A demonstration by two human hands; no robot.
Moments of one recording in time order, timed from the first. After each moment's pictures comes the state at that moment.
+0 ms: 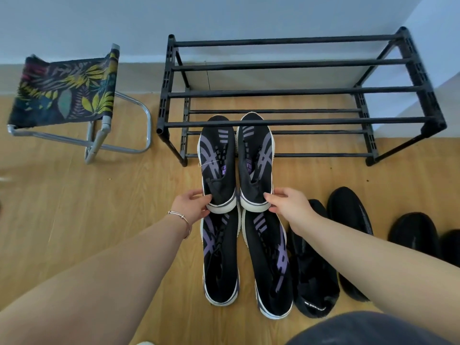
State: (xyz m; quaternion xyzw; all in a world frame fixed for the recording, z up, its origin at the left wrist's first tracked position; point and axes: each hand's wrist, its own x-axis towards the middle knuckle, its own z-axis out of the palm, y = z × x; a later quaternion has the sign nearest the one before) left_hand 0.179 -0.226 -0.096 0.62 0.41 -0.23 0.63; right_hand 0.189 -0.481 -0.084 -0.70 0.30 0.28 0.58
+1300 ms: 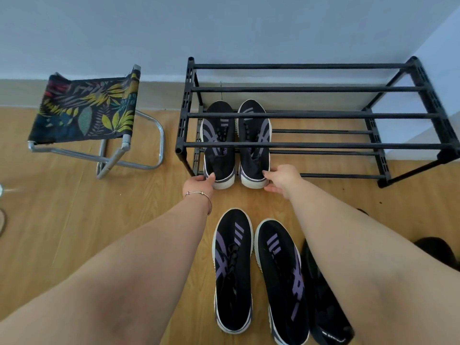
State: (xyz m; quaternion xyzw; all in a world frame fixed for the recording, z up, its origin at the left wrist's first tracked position) left_hand 0.269 -0.221 -0.102 0.66 0.48 -0.11 0.56; right_hand 0.310 -0.430 -0.094 -0.74 0.32 0.28 0.53
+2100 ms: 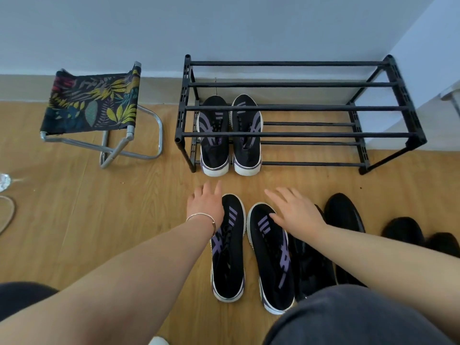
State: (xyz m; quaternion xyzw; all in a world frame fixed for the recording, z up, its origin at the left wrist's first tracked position) left_hand 0.177 -0.247 -0.062 0.98 0.01 -0.22 0.02; right_hand 0.175 -0.497 -0.061 -0.96 -0.21 0.19 0.04
